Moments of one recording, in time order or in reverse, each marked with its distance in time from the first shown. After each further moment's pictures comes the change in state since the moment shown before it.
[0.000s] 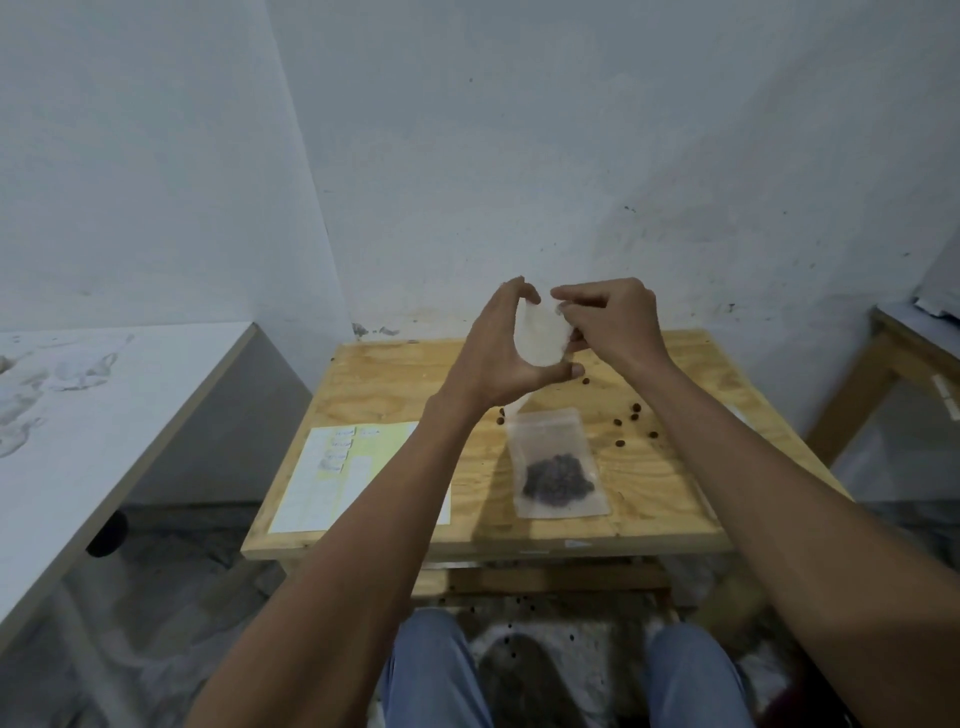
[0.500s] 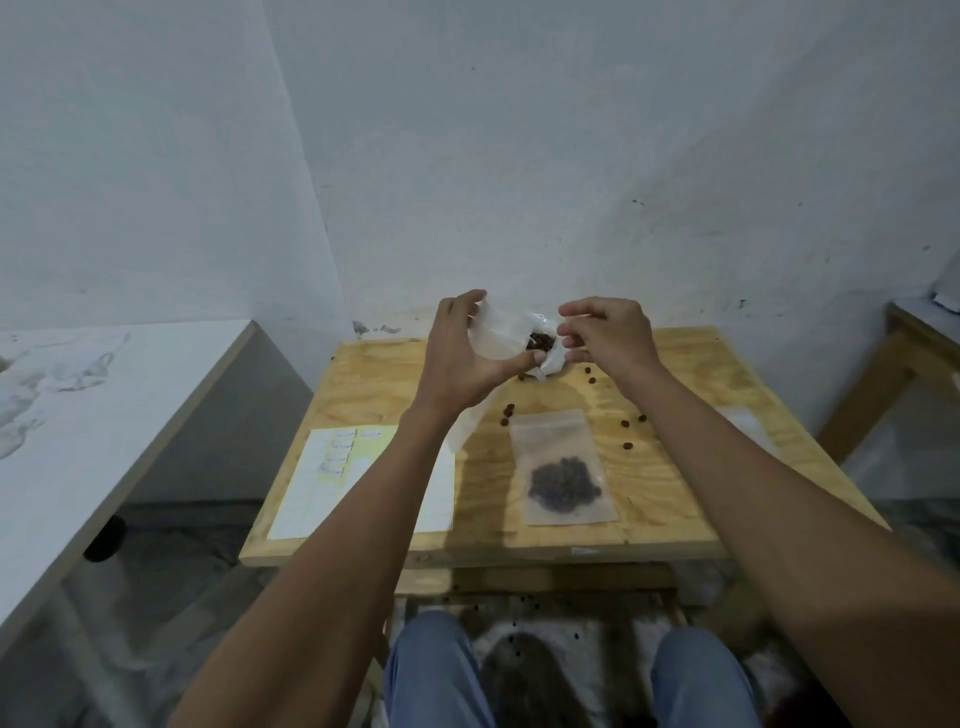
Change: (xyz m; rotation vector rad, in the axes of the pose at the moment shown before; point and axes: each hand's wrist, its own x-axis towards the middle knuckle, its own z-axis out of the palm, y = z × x) left_hand -0.009 -0.043 -0.009 -0.045 0.189 -0.200; right_hand 0.014 0.031 0.017 0.131 -0.046 0.200
